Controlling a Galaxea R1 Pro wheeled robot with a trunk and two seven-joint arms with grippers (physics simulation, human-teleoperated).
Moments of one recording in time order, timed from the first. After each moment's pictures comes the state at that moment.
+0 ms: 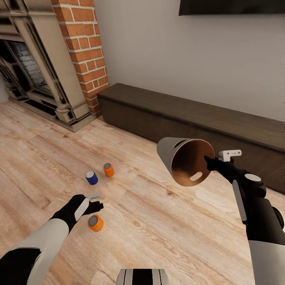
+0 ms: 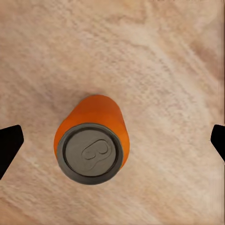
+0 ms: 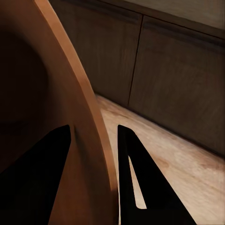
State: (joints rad) left arm -0.87 0.07 -0.06 -0.40 0.33 0.62 0.14; right arm -0.65 -0.16 -0.17 -1.47 0.04 0.57 0.28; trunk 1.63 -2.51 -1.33
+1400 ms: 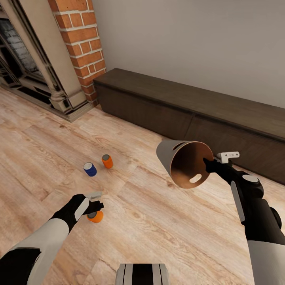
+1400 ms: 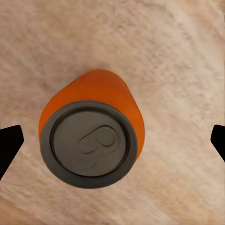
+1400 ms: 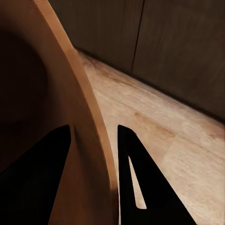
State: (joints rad) left arm -0.87 0.07 -0.06 -0.41 0.33 0.62 0.14; right arm -0.65 -0.16 -0.17 -1.45 0.05 0.57 0.28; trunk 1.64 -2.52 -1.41
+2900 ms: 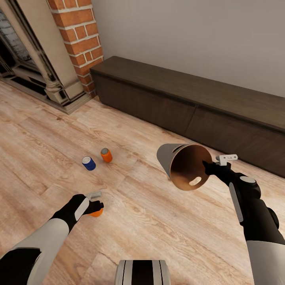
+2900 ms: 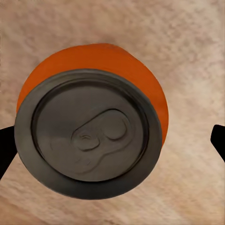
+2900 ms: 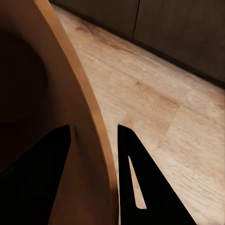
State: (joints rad) left arm -0.87 0.07 -0.06 -0.41 0.33 0.62 0.14; right arm -0.65 -0.16 -0.16 -1.40 0.05 0.57 0.27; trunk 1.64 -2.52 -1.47
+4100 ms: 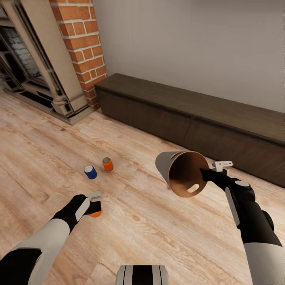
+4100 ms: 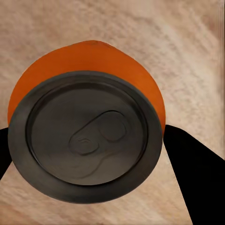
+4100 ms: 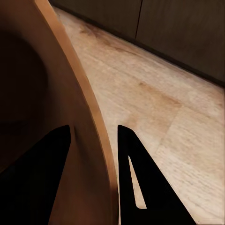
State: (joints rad) left arm -0.87 0.07 -0.06 -0.41 0.33 0.62 0.14; right arm -0.63 -0.15 -0.15 -1.33 0.05 0.57 0.27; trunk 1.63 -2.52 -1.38
